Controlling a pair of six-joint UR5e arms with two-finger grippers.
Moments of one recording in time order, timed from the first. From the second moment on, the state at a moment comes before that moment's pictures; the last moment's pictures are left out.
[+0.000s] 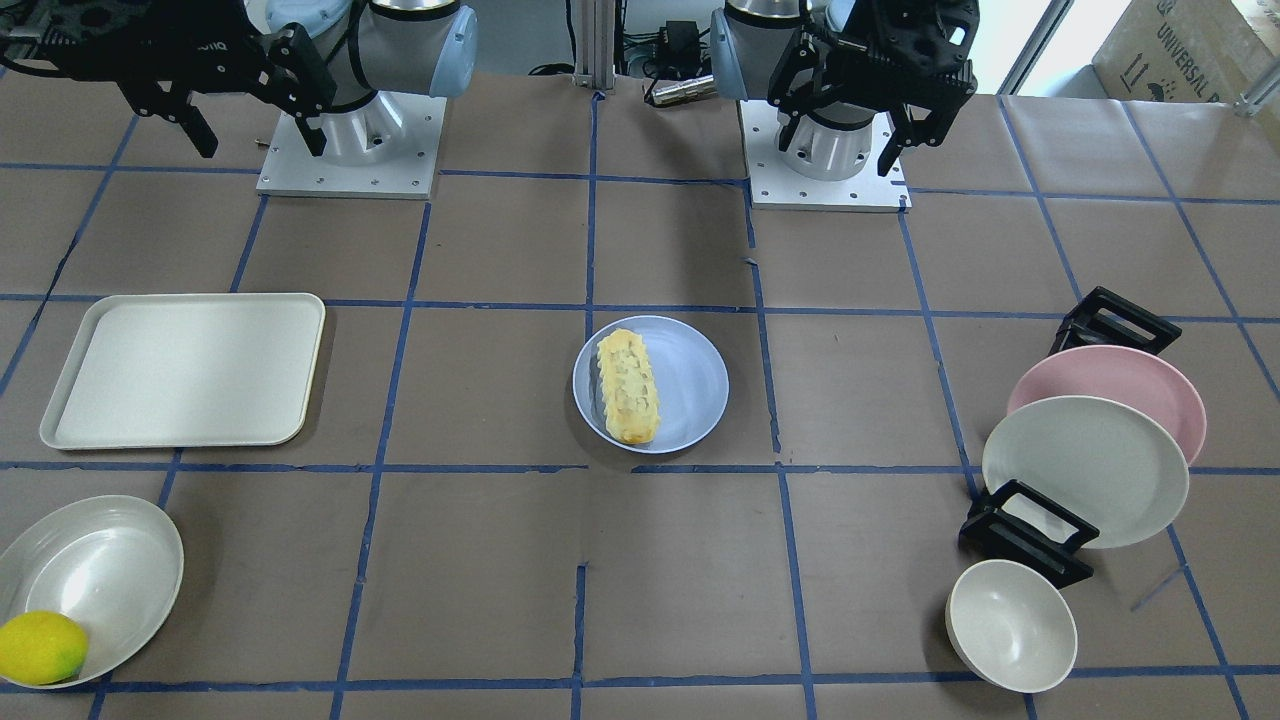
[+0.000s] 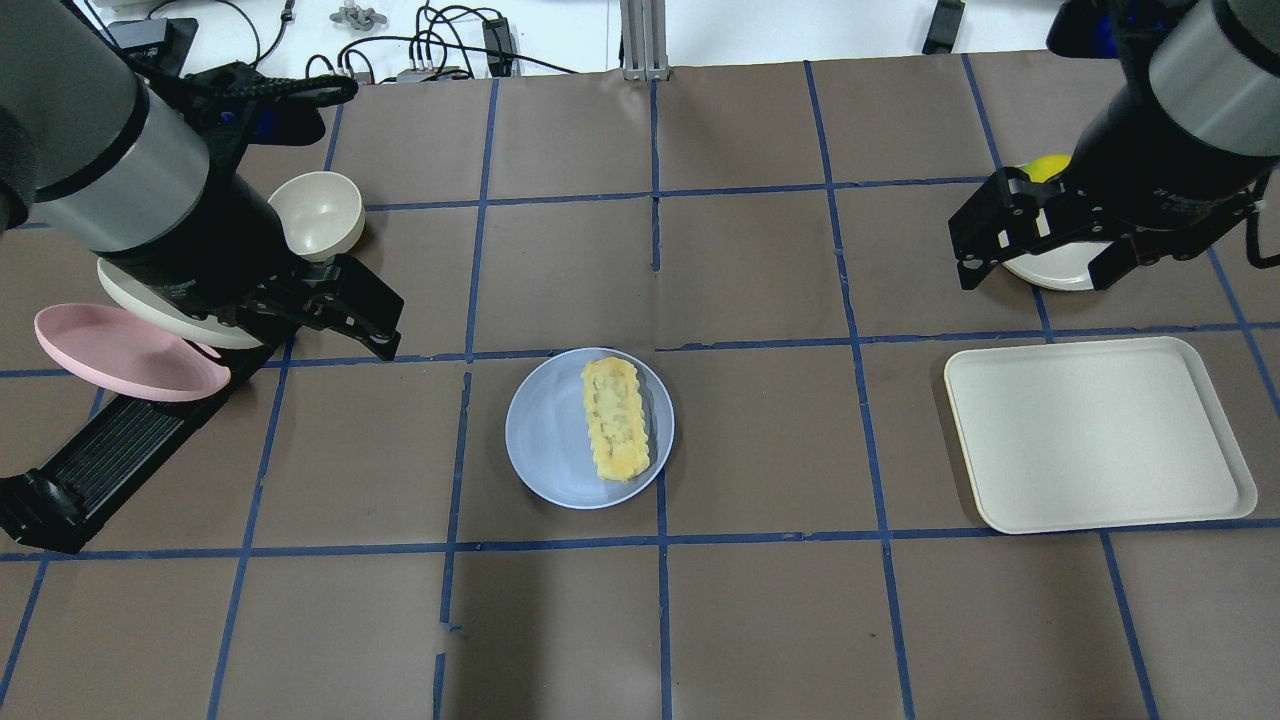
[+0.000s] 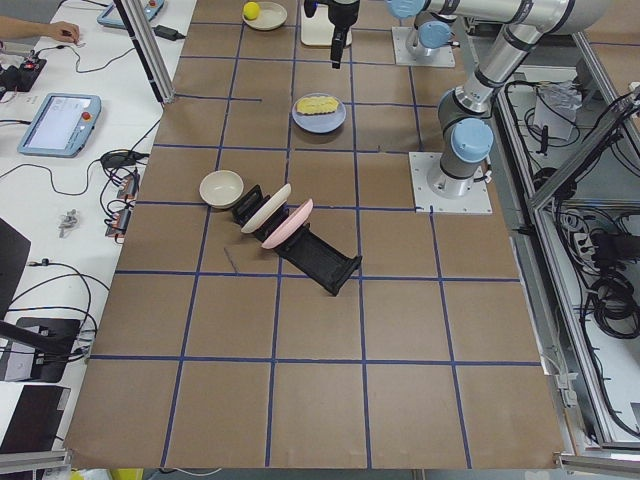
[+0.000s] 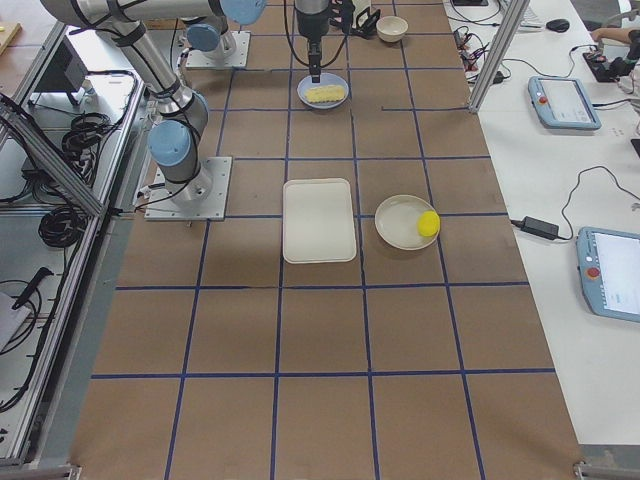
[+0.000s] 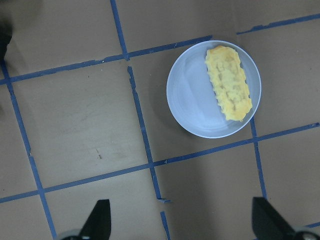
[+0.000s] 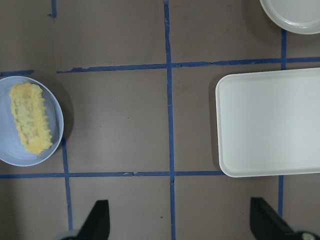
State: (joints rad) left arm -1.56 -1.34 -1.70 -1.67 1.48 0.21; right arm 1.47 -1.81 1.66 -1.47 -1.49 -0.06
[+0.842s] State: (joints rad) left arm -1.56 -1.34 -1.71 -1.66 1.48 0.21; right arm 1.51 -1.79 1.66 -1.48 -1.53 0.04
